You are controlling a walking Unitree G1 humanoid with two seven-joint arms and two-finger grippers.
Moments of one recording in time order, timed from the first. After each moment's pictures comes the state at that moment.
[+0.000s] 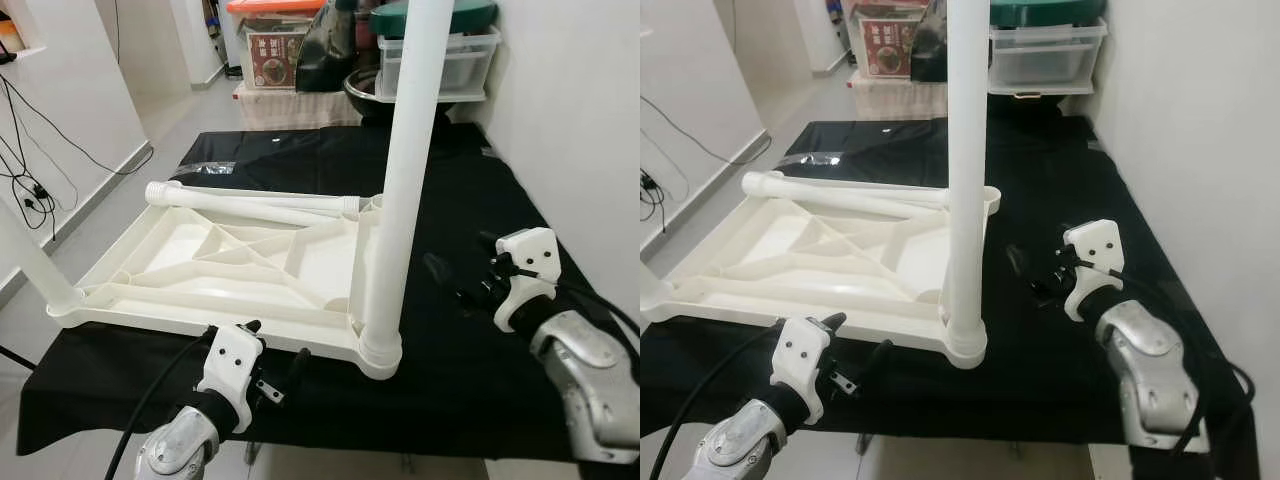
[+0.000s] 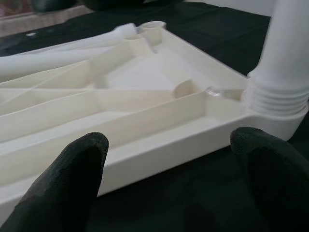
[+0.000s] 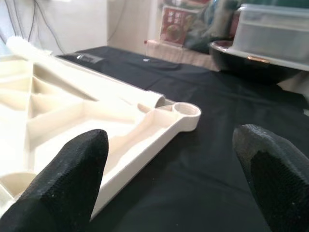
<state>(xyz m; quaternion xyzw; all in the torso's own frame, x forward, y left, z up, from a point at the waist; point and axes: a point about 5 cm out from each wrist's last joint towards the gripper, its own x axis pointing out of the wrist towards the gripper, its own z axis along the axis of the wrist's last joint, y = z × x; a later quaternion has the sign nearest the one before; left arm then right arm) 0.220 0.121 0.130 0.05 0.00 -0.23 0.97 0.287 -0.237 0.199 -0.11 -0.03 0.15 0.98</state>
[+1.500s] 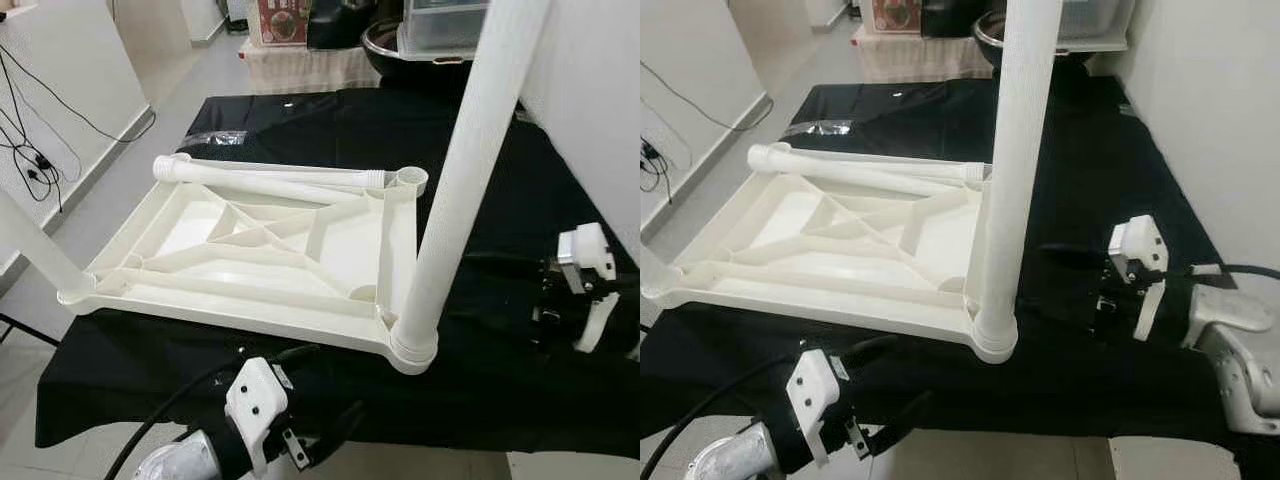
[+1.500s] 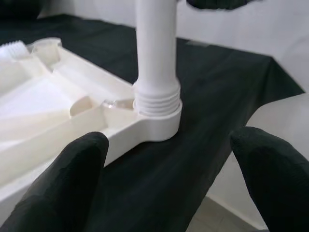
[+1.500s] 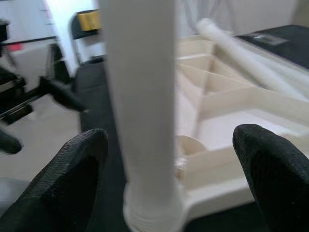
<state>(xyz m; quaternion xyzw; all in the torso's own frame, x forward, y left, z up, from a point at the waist) 0.176 0.099 0.148 0.04 -0.06 -0.44 0.90 0.250 -0.247 0.228 -0.09 0.04 0.52 0.85</state>
